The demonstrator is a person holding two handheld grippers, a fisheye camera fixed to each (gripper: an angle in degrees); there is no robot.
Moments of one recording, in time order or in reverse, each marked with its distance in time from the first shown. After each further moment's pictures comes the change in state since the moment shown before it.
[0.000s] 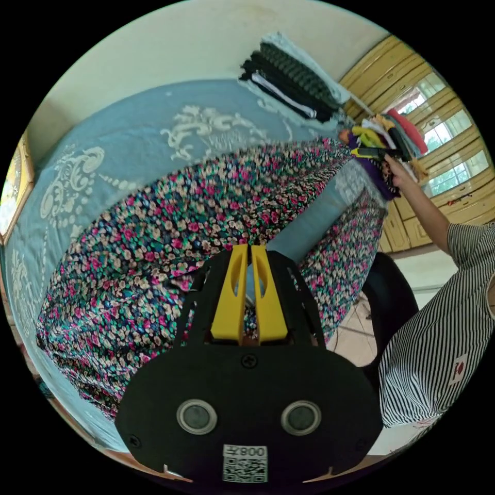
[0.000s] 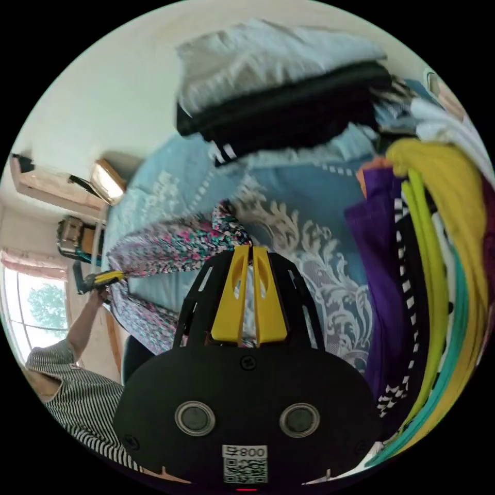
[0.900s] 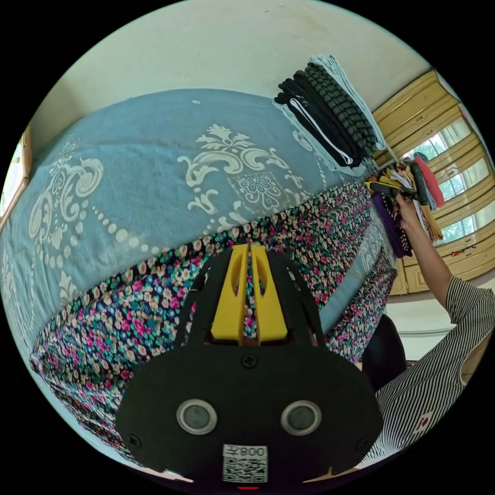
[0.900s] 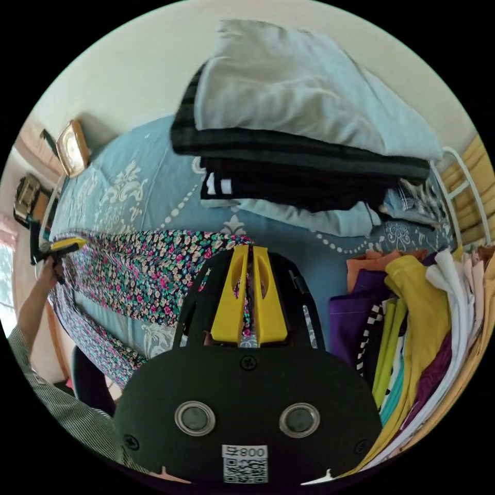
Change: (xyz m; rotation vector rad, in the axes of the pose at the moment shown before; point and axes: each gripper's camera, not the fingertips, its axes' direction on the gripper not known) left arm -0.037 -0.073 0.018 0.124 0.027 -0.155; right arm -0.037 -0.028 0.010 0.082 0.278 -0.167
